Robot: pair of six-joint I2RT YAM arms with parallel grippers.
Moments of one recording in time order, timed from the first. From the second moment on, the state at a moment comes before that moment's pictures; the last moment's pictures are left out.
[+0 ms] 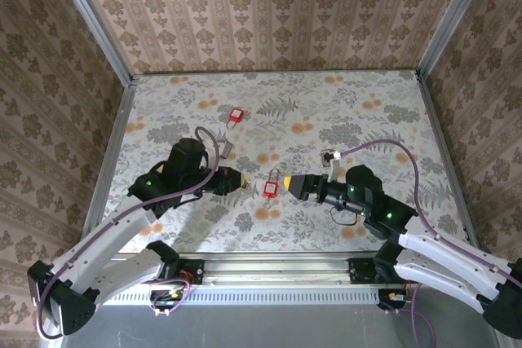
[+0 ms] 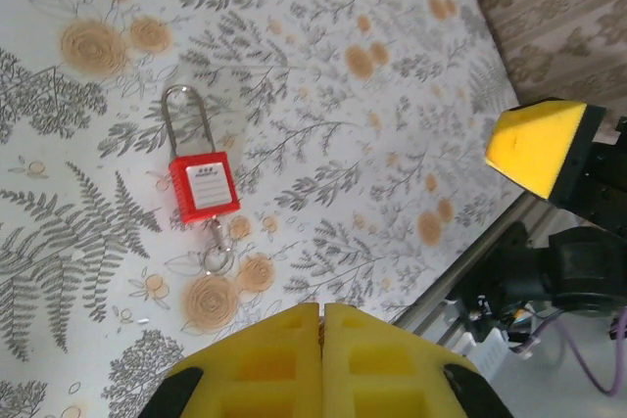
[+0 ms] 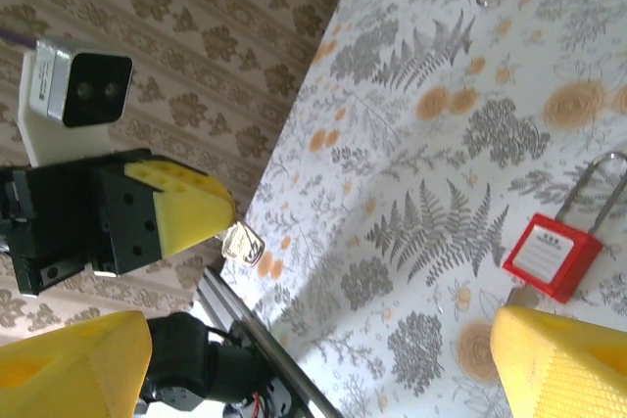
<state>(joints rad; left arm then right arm) -0.69 0.91 0.81 -0.59 0.41 -0.53 0.78 0.76 0.48 0.00 -0.19 0.86</state>
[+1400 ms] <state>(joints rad) -0.73 1.01 0.77 -0.25 0.79 -0.55 0.89 1.02 0.38 0.59 -0.35 0.76</state>
